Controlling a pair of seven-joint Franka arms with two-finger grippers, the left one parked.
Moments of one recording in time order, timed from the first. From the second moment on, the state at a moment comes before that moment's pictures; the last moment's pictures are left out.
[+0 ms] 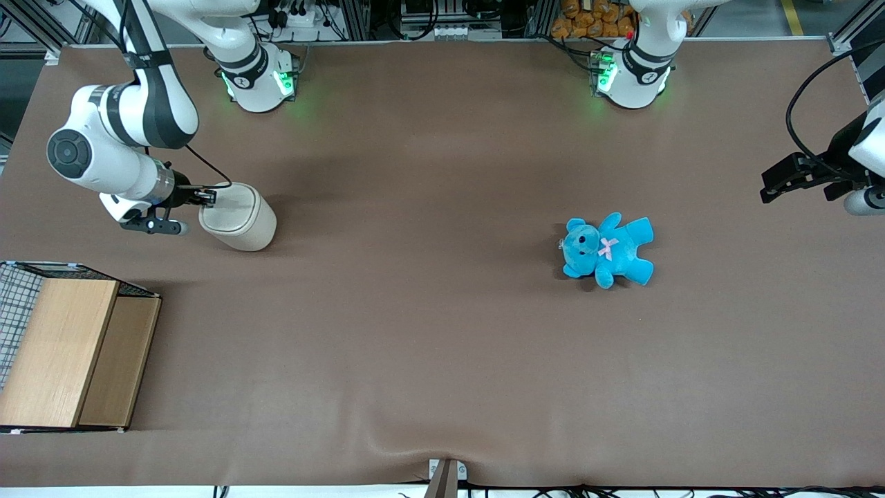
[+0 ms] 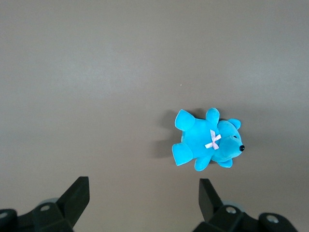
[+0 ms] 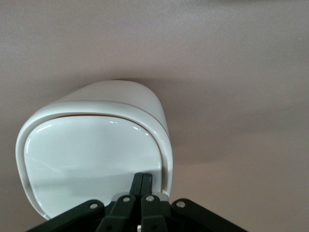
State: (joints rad) arm -0.03 -0.03 -0.01 -2.40 0.03 2.14 0.06
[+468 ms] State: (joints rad) arm -0.03 -0.03 -0.01 -2.31 0.03 1.99 0.06
